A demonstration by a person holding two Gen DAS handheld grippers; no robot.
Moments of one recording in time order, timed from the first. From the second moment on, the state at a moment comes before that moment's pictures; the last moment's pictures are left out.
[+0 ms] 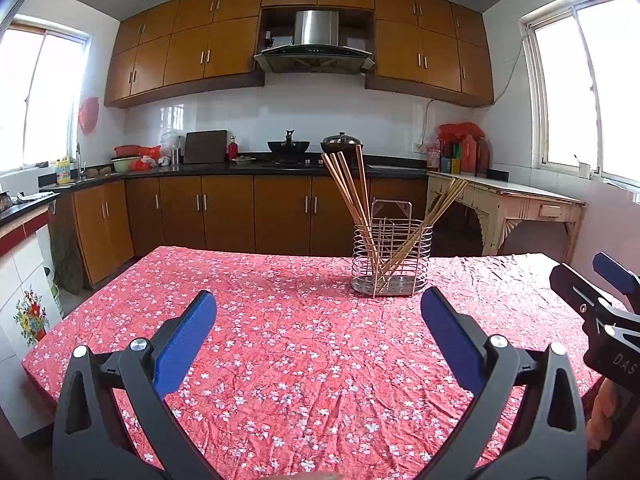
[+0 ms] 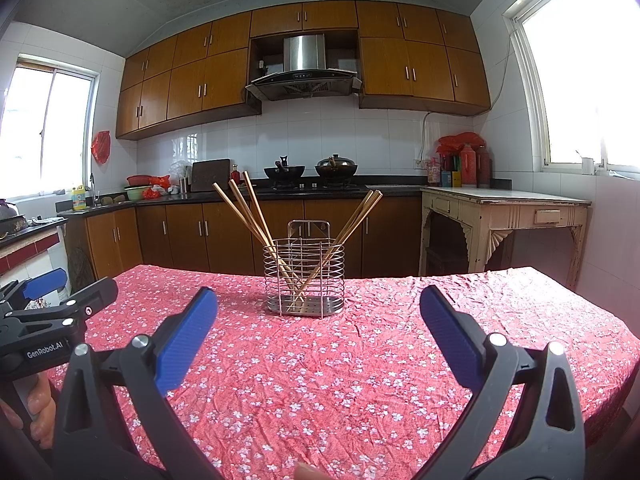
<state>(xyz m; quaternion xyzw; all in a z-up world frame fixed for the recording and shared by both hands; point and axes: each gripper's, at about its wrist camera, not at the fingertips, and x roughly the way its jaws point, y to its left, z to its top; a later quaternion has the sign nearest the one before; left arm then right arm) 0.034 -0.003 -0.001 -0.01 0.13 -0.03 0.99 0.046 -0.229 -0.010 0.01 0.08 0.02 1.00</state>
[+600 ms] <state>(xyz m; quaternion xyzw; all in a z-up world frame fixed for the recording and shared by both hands) 0.032 -0.005 -0.001 -0.01 0.13 -0.02 0.99 0.046 -0.230 -0.010 0.01 0.08 0.02 1.00</state>
